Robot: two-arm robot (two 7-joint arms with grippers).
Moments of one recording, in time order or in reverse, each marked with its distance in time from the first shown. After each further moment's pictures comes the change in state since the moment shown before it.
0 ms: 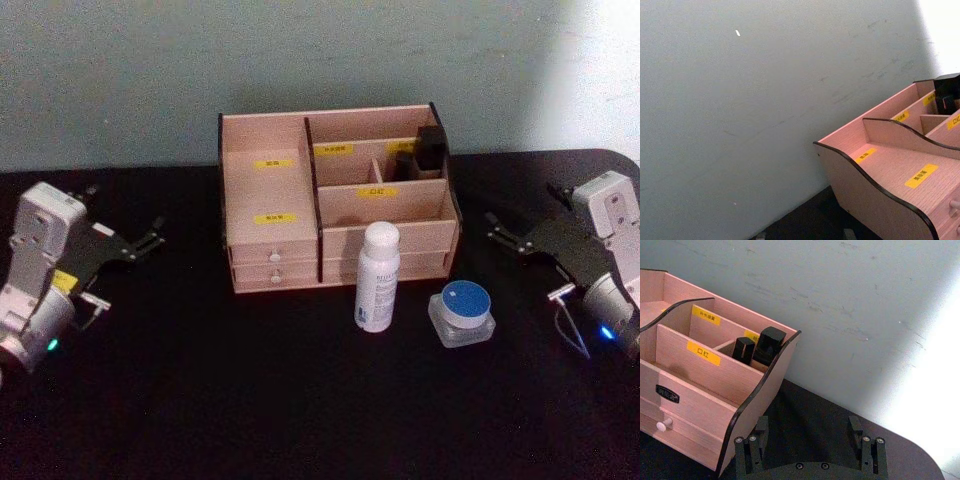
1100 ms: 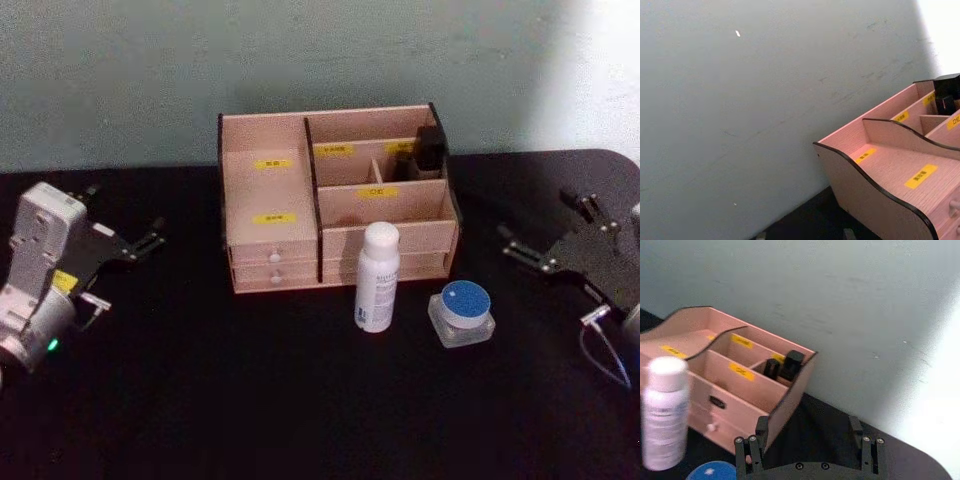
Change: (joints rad) left arm 0.000 0.000 0.000 0.000 0.000 0.000 0.000; right arm -0.192 0.079 0.142 -0.216 0.069 -0.022 0.117
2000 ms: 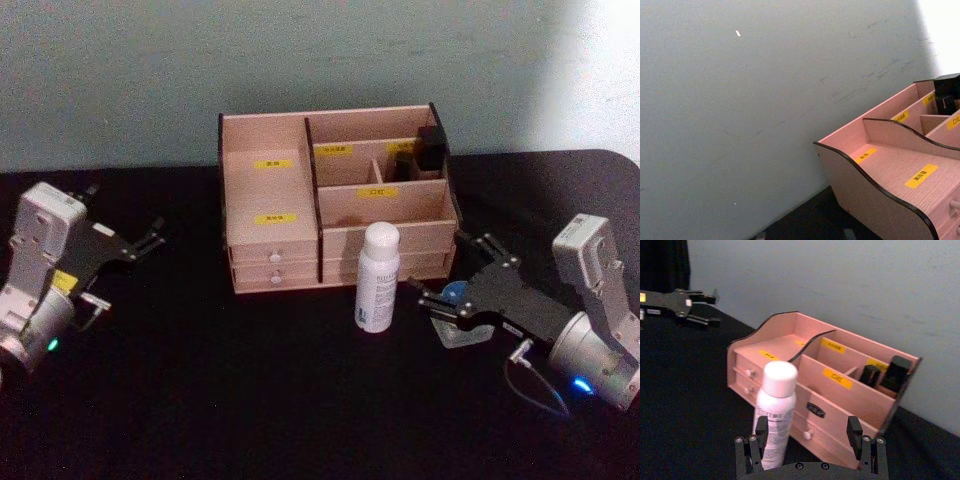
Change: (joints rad) left arm 0.000 0.000 0.000 0.000 0.000 0.000 0.000; right arm 0.063 -0.096 -0.082 0.071 0.024 -0.008 0.268
